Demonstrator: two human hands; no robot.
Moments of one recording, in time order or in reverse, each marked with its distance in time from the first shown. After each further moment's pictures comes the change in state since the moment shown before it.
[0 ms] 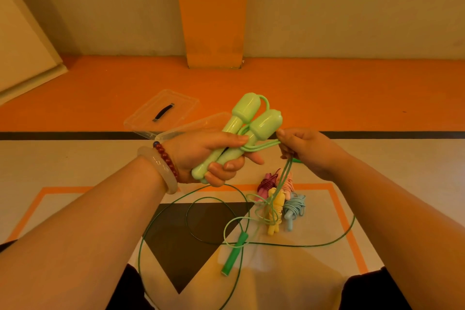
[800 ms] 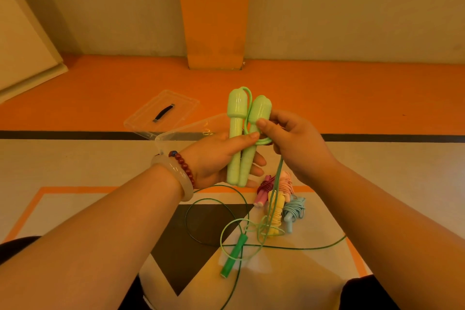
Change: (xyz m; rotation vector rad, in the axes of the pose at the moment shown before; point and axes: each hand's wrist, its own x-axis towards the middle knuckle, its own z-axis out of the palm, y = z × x) left_hand 0.022 -0.008 0.023 0.027 0.425 0.175; right_hand -0.006 -0.046 0.039 0.150 0.216 -0.189
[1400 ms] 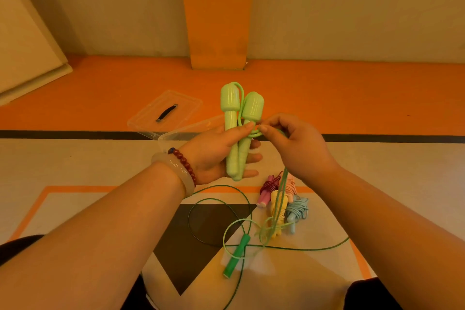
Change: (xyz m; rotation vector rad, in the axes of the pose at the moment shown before) left_hand 0.004 0.003 -0.007 -0.133 0.102 0.006; right_hand 0.000 0.009 0.000 -0.345 0.056 -0.075
